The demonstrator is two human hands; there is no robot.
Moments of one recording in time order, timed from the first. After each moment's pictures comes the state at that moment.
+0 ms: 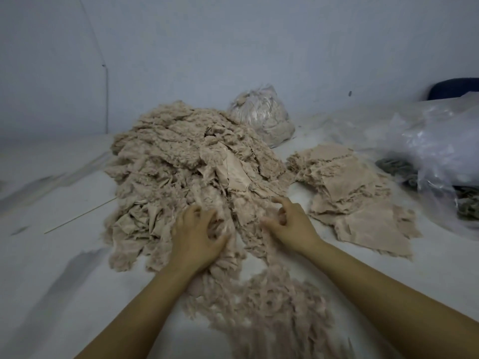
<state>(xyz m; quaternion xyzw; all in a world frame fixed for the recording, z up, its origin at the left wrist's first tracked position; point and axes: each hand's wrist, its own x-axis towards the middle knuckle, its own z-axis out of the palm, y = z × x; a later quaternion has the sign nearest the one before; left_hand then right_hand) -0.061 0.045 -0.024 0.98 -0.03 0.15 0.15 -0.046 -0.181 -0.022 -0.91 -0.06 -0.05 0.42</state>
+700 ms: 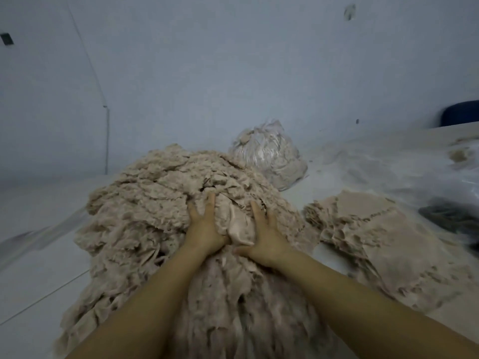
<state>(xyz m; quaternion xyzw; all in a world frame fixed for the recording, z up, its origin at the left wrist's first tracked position) 0.147 0.035 0.036 0.97 0.01 0.08 0.21 0.129 -0.126 0.007 -0.91 -0.10 0.00 0.40</state>
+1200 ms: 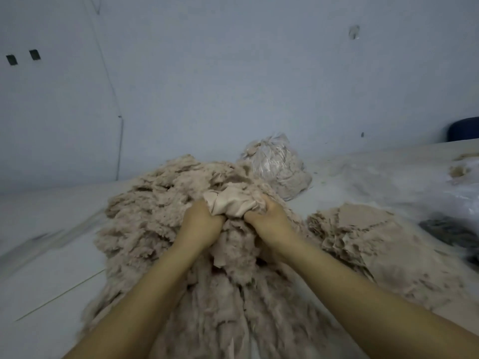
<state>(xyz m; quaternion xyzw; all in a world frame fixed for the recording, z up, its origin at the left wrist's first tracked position) 0.075 0.027 0.109 0.91 -0.07 0.22 0.35 0.089 -0.115 0.077 -0.72 -0.12 -0.13 0.67</state>
